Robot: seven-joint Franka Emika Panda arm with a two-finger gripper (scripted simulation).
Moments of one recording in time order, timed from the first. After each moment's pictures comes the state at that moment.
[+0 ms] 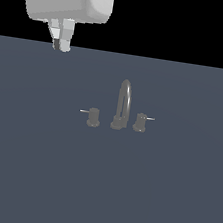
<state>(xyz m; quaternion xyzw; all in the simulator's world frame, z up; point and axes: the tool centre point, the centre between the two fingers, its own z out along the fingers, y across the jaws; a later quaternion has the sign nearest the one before) -0.142 0.109 0.290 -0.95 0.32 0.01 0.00</state>
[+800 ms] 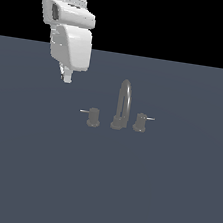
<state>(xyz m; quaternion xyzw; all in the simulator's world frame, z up) -0.069 0.130 0.212 -0.89 0.45 0.01 0.01</state>
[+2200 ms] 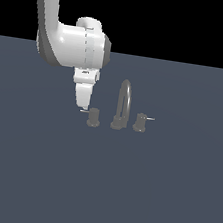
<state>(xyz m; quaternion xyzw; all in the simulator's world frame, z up) 0.067 0.107 0.074 -0.75 0.66 0.00 0.00</state>
